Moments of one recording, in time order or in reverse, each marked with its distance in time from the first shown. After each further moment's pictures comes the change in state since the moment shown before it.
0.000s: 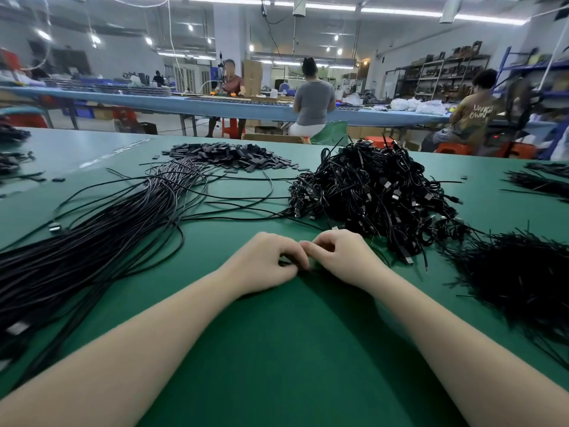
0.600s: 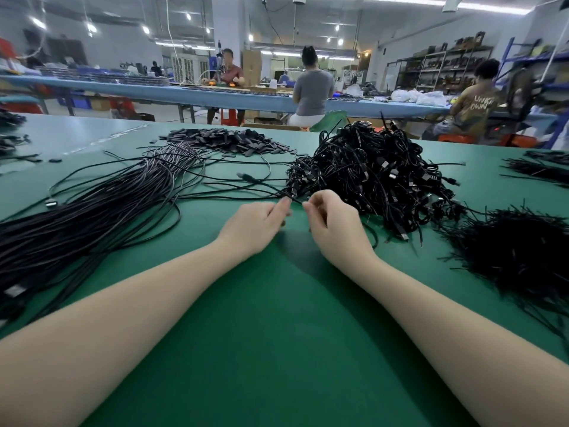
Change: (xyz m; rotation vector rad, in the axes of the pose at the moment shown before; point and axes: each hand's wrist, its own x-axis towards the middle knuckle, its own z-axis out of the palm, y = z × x) left_hand 0.005 0.003 0.003 -0.065 0.192 -0.299; right_hand -0.016 -0.015 0.012 0.154 0.302 -0.168
